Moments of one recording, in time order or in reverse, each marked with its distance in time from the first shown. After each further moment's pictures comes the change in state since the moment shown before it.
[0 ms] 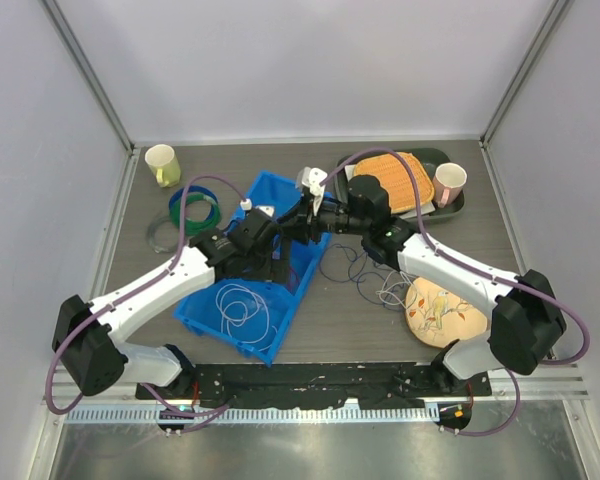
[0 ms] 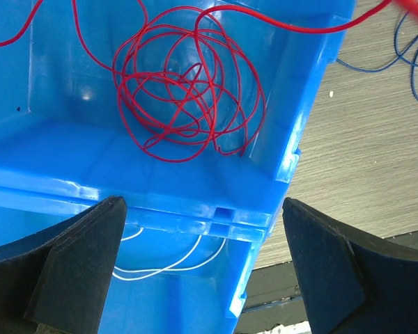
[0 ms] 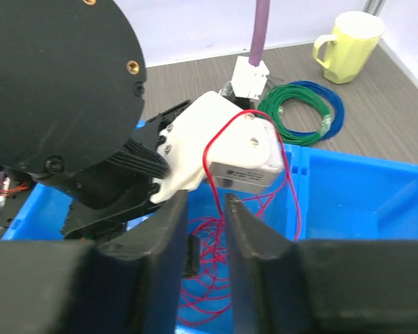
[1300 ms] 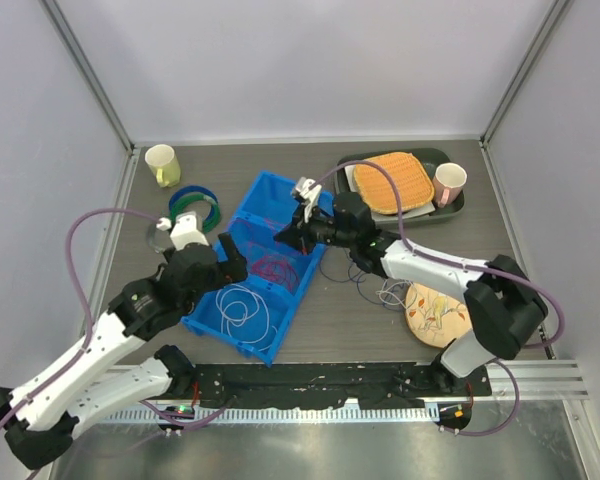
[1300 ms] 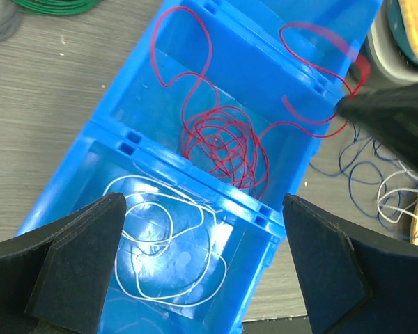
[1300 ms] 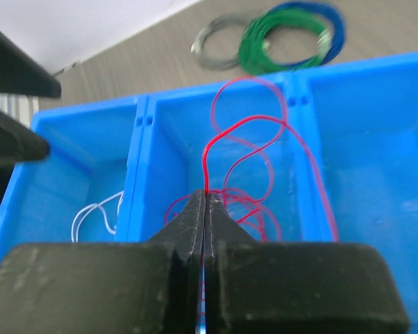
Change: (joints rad) left arm -0.004 -0.516 -0.200 0.052 -0.314 -0.169; right arm 0.027 0.076 -0.100 0.106 0.201 0.195
